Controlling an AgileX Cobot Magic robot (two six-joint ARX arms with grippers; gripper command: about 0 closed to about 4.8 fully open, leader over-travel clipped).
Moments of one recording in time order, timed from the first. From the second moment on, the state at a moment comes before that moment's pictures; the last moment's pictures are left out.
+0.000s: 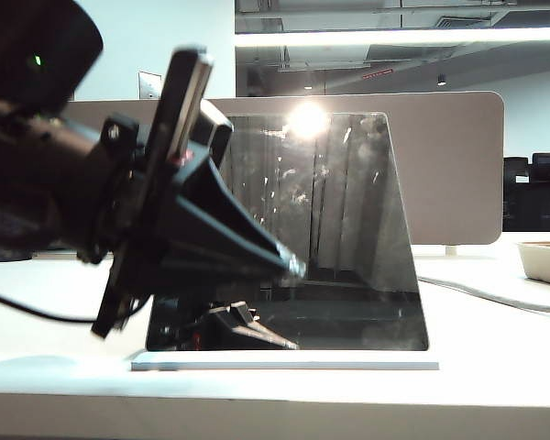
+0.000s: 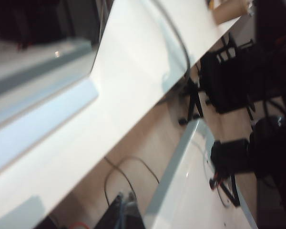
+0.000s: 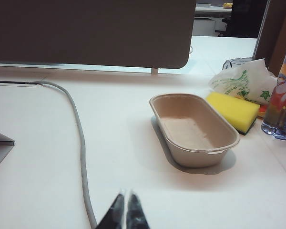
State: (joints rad) left arm -0.73 1.44 0.40 0.56 0.65 -0.71; right arm 0.03 0.00 0.00 -0.02 0.05 0.02
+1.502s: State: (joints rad) left arm -1.23 1.42 0.68 -0.12 -0.38 -0.78; right arm 0.03 0.00 0.00 -0.02 0.05 0.02
